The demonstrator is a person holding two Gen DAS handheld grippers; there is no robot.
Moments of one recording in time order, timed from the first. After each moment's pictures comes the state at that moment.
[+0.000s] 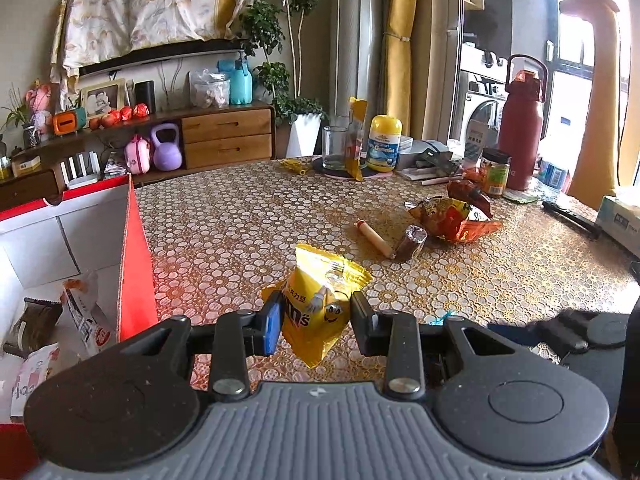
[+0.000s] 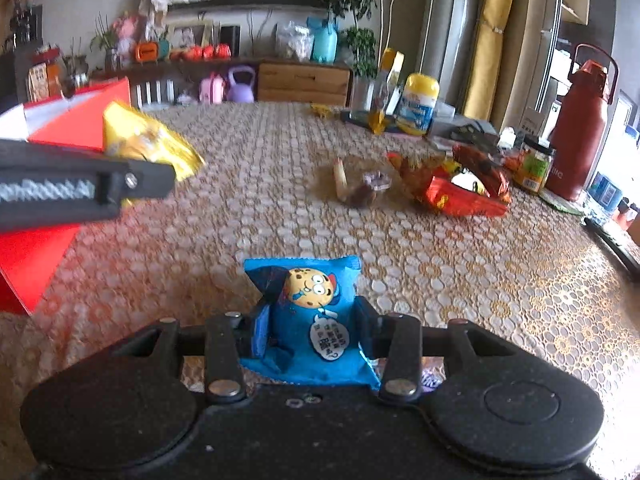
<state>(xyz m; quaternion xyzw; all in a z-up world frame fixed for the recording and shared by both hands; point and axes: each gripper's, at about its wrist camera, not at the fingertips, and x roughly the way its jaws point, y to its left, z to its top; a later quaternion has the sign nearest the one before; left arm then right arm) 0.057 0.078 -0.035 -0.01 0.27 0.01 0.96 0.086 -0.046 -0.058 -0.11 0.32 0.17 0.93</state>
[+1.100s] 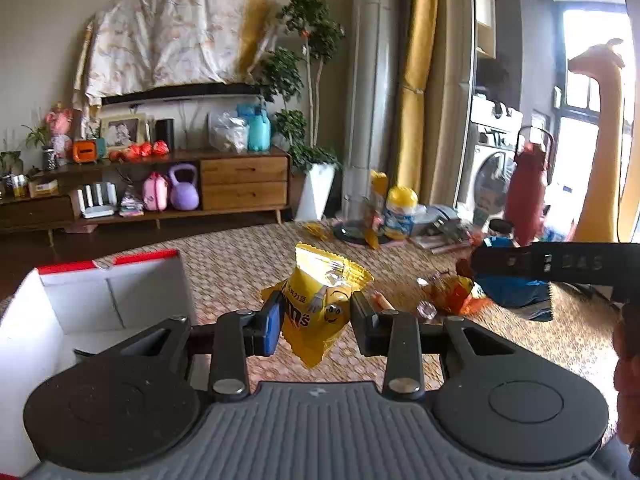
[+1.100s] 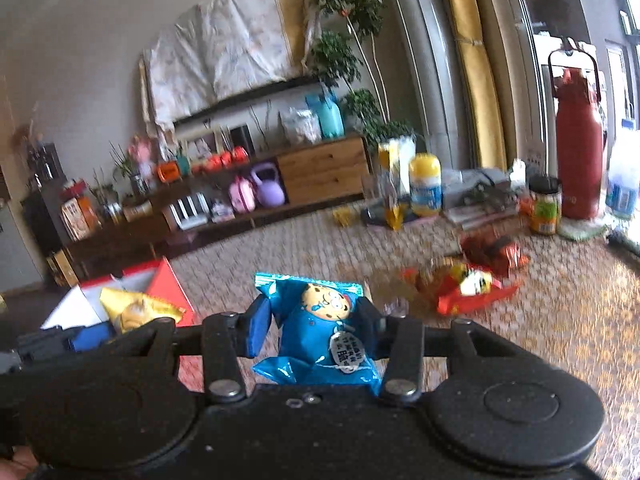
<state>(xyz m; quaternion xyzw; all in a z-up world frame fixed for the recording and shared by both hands) 0.030 0.109 0.033 -0.03 0.20 0.03 0.98 0.108 -0.092 0.054 0.08 0.24 0.24 0.94</state>
